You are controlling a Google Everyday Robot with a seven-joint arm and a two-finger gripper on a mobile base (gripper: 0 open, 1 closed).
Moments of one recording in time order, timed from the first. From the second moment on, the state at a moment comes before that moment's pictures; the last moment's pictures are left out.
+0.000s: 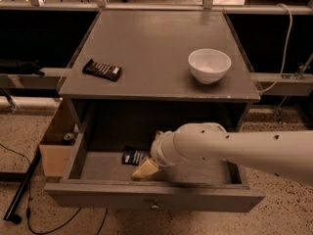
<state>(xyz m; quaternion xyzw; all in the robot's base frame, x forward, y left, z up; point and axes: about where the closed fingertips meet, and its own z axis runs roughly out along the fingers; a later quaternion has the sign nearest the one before) 0.518 0.030 0.625 -0.50 0.80 0.14 0.31</state>
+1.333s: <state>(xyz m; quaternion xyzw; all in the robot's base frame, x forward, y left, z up) 0.523 0.022 0.591 -0.50 0.81 0.13 0.29</state>
